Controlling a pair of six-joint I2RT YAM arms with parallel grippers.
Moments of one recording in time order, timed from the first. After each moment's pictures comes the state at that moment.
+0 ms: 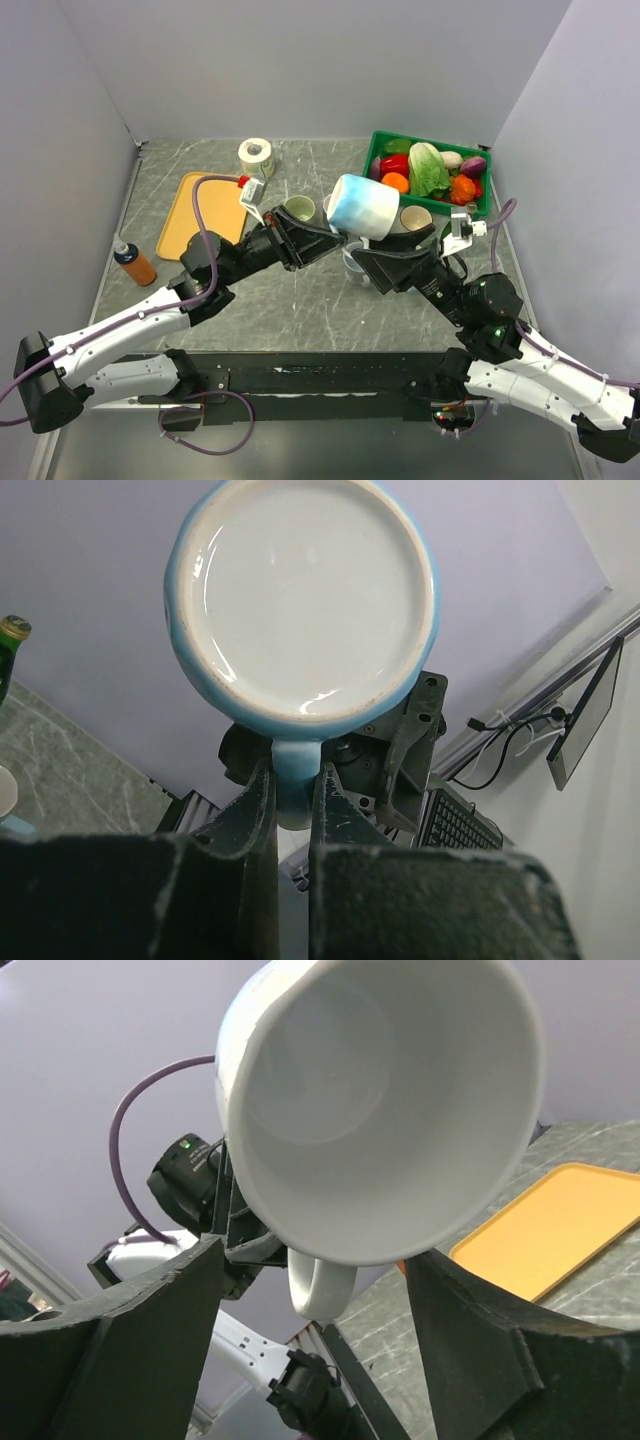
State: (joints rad) left arm -0.93 1.02 0.85 0.59 0.29 -0.99; right arm 0.98 0.56 0.68 0.29 0.09 0.65
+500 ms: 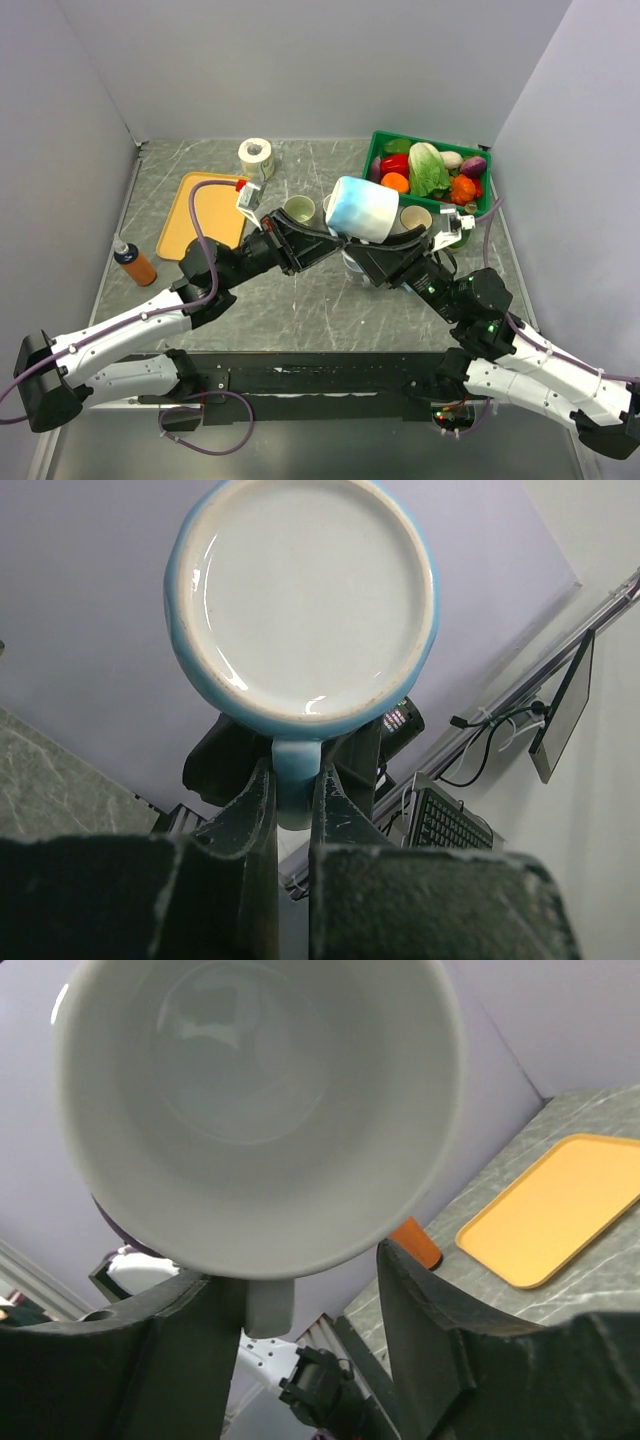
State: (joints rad) left arm -0.95 1.02 0.81 0.69 0.29 -0.99; right arm 0.98 0.61 0.69 0.28 0.11 0.72
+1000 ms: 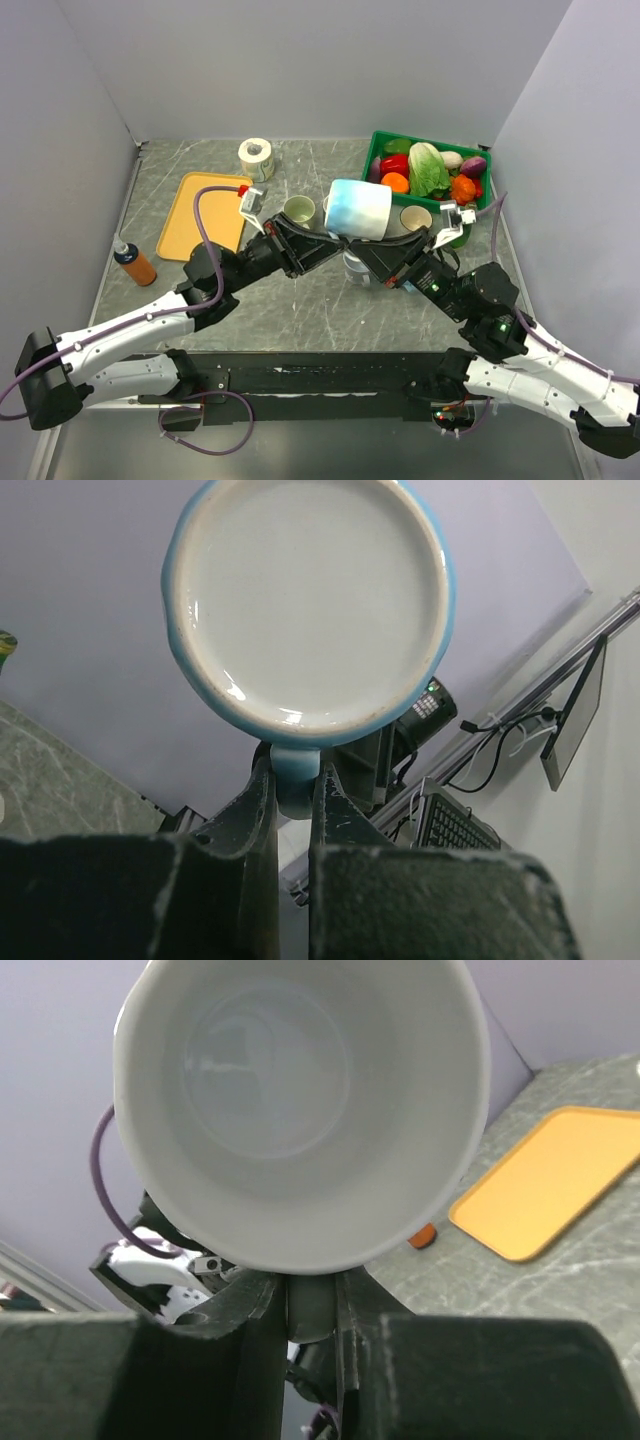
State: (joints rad) left arm -0.96 1.03 0.76 0.74 0.26 -0.99; right arm 0.99 0.61 0.77 0.12 0.12 0.73
